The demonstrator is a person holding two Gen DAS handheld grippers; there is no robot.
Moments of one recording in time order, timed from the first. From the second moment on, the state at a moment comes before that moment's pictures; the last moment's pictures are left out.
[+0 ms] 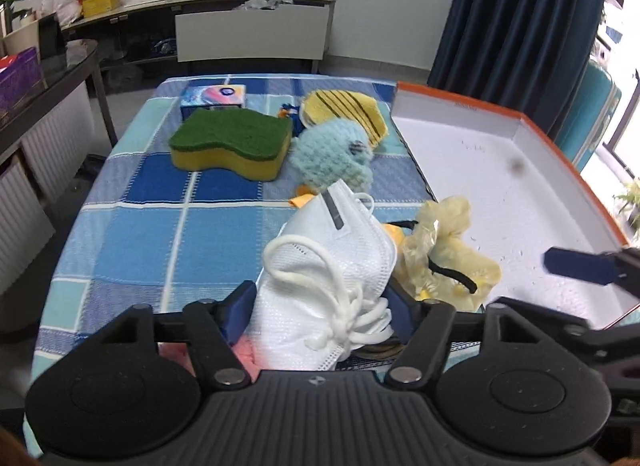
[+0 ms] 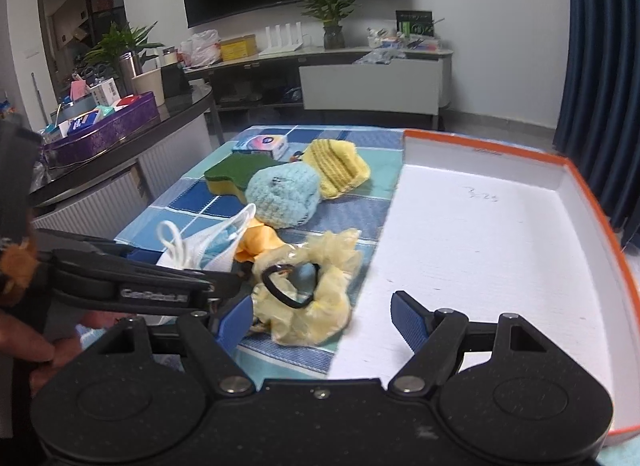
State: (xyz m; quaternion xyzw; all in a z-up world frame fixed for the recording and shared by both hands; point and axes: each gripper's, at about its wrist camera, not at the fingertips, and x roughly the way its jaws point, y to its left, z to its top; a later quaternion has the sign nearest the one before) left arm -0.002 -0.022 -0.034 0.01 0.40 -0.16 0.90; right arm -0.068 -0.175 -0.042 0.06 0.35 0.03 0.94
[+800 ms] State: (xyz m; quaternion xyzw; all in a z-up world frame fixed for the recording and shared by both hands) left arm -0.011 0.015 -0.015 -0.02 0.37 -0.13 0.92; right arm -0.028 -0.171 -0.040 0.05 0.35 0.03 0.94
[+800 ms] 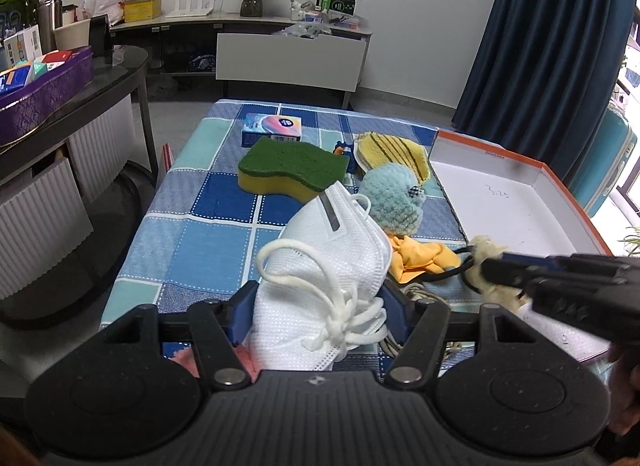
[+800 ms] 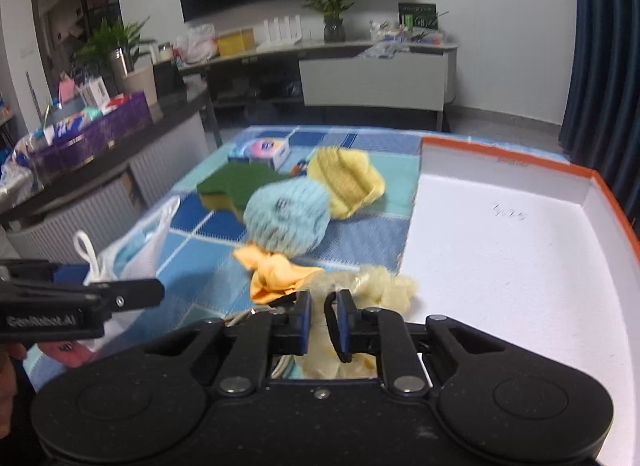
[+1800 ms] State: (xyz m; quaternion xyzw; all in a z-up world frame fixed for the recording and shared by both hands) left arm -0.023 0.005 -0.001 -0.01 0.35 -0.14 0.93; right arm -0.048 -0.191 -0.051 0.04 0.38 0.04 0.92
